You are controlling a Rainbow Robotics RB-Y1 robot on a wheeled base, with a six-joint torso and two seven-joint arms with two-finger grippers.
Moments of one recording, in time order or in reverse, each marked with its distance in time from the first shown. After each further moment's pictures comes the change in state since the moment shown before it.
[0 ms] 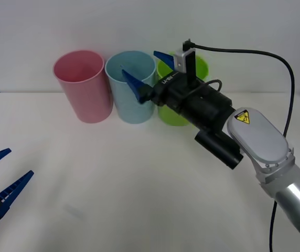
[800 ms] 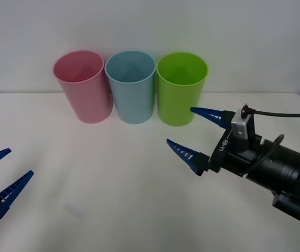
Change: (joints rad) right arm 0.519 -0.122 -0.318 -0.330 -0.048 -0.474 0.137; left arm 0.000 0.000 0.000 0.000 0.000 0.000 0.000
